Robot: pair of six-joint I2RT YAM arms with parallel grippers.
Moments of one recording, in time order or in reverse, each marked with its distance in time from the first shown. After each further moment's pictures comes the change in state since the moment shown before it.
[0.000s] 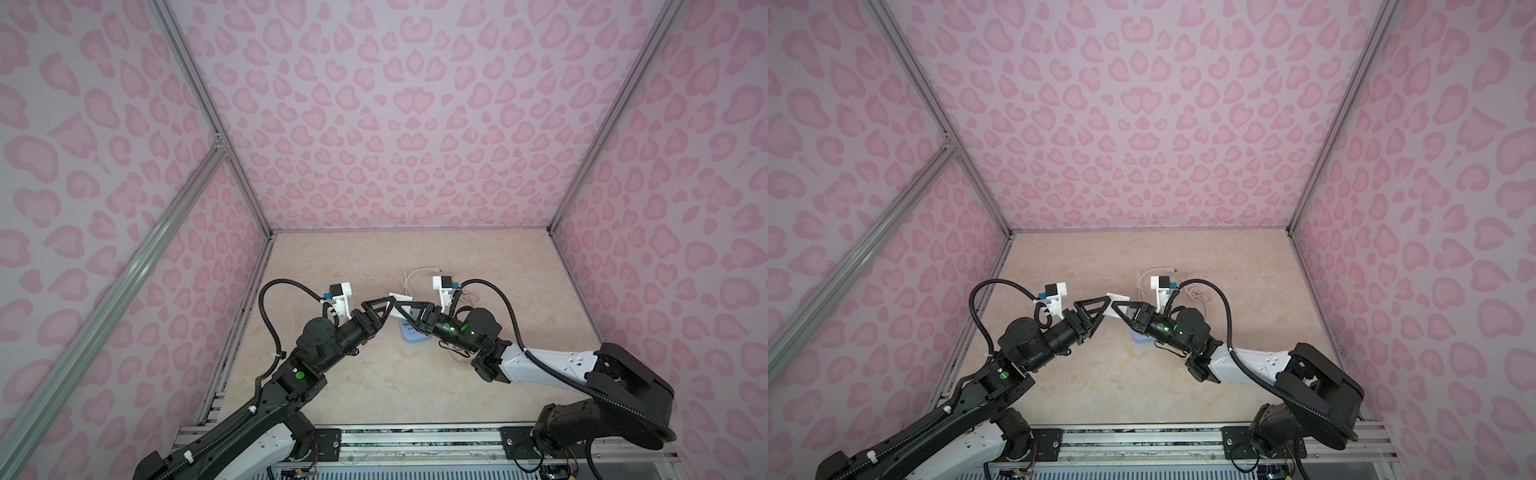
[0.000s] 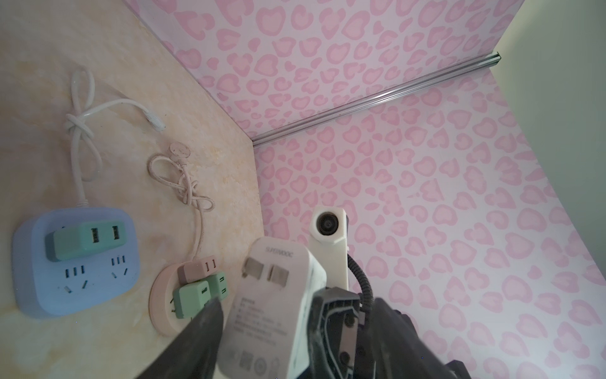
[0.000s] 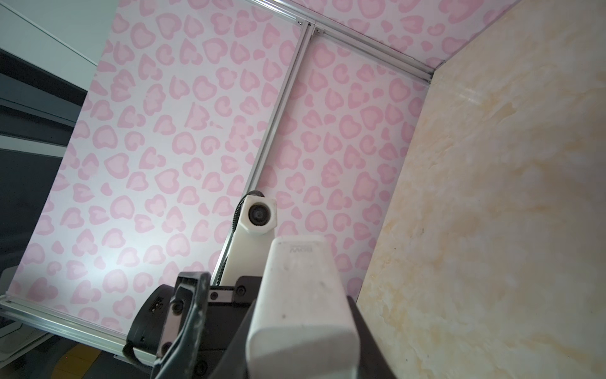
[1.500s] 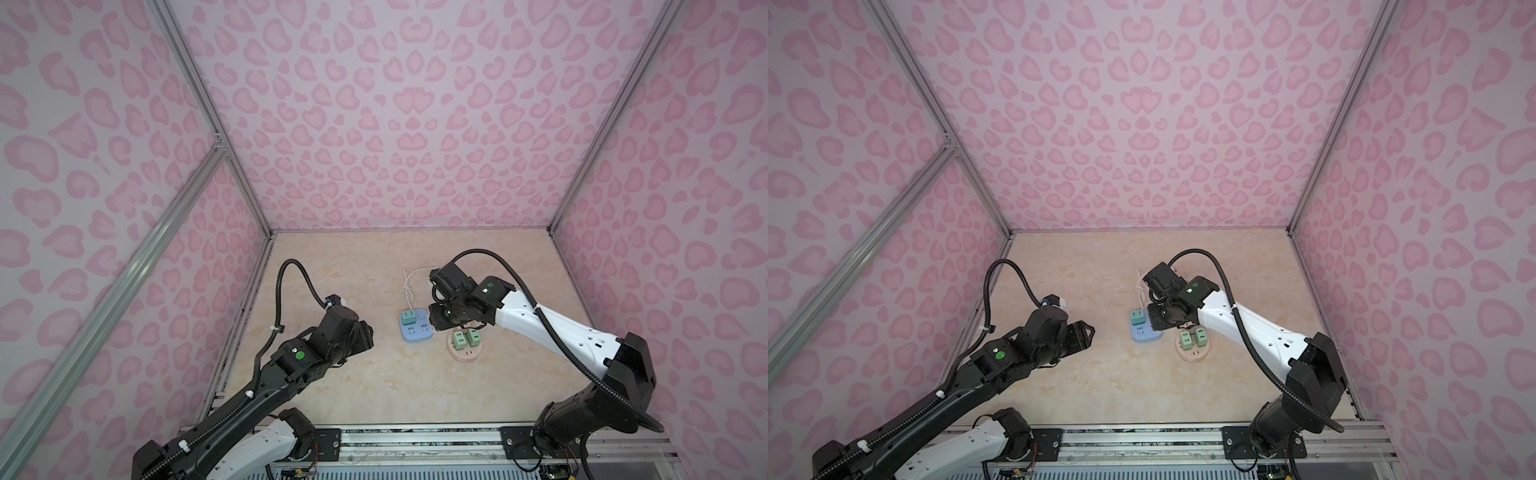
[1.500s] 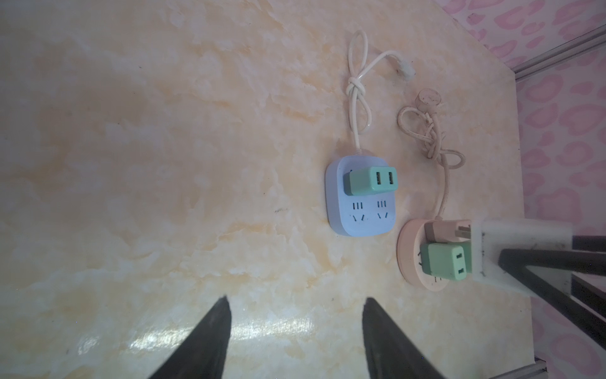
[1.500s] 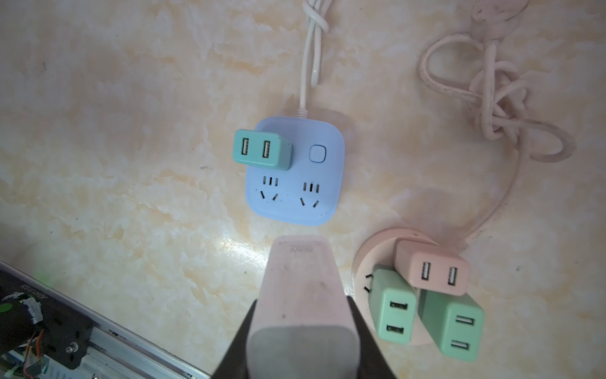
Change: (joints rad) left arm 0.001 0.135 0.243 -0.910 -0.271 0.336; right arm -0.082 0.151 0.741 -1.860 0.291 -0.772
